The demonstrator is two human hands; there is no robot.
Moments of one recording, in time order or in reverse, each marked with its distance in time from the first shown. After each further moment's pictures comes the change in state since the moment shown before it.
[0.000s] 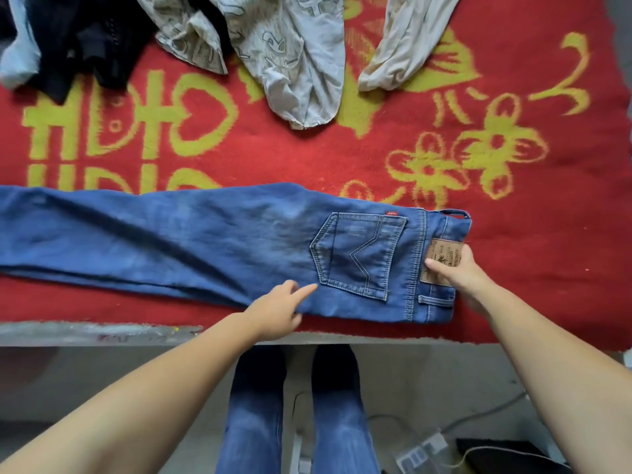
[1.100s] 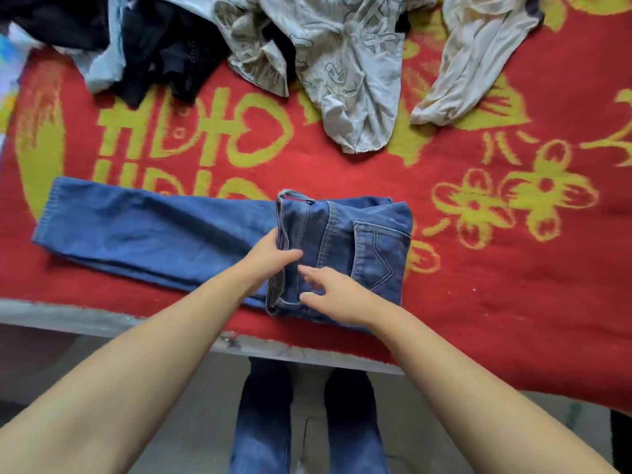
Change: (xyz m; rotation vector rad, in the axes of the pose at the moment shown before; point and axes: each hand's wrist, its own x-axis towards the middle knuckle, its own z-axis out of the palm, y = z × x) left_hand -0.019 -0.046 -0.098 -1.102 0.457 -0.192; right_hand -0.123 -0.113 0.200 -0.778 -0.675 -0.587
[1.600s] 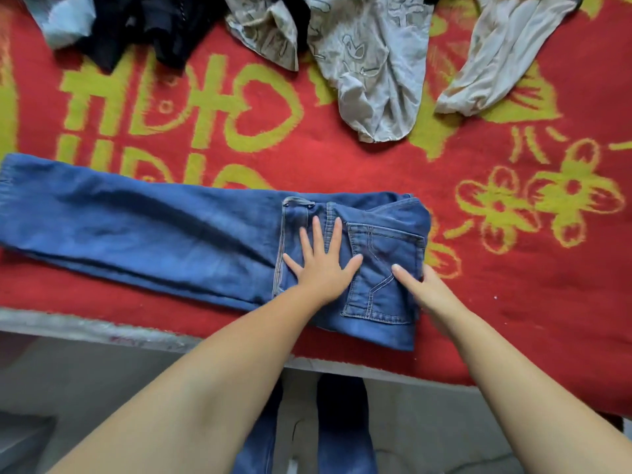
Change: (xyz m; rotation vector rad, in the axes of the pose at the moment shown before) left_hand 0.058 -0.049 0.072 0.699 0.017 0.044; right_hand 0.019 0.126 -0.010 0.723 0.501 0.376
